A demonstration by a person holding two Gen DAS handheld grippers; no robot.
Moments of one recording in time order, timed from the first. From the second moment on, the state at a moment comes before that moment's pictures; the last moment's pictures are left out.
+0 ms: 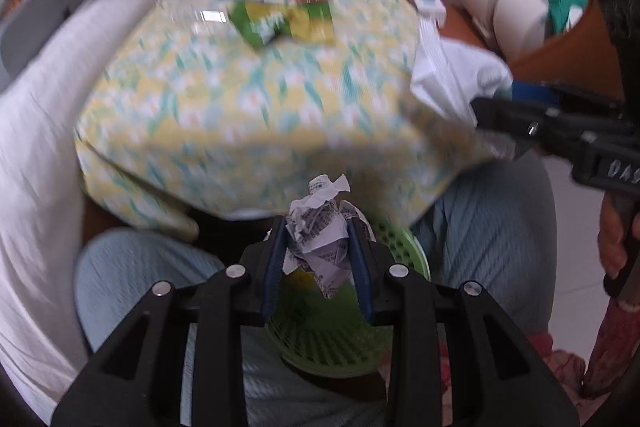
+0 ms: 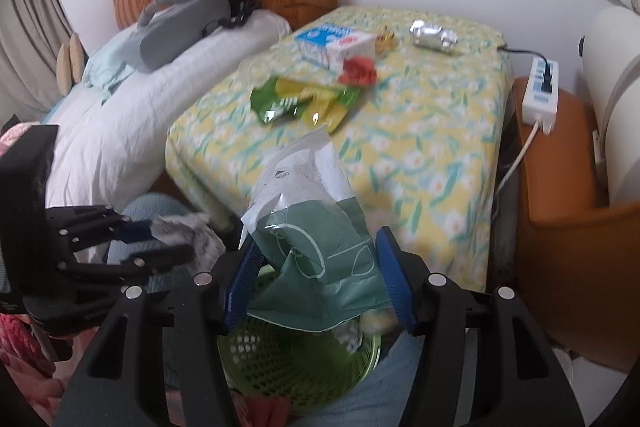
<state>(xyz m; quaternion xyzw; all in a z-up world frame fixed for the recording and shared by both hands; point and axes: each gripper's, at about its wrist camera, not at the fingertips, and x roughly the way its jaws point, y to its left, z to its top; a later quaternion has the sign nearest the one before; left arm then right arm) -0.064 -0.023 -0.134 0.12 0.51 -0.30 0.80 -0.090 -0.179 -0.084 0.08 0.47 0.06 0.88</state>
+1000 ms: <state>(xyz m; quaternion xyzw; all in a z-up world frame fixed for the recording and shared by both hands) -0.066 0.015 -0.124 0.07 0.49 -0.25 0.83 -0.119 -0.171 -0.113 0.08 0.51 0.07 0.86</state>
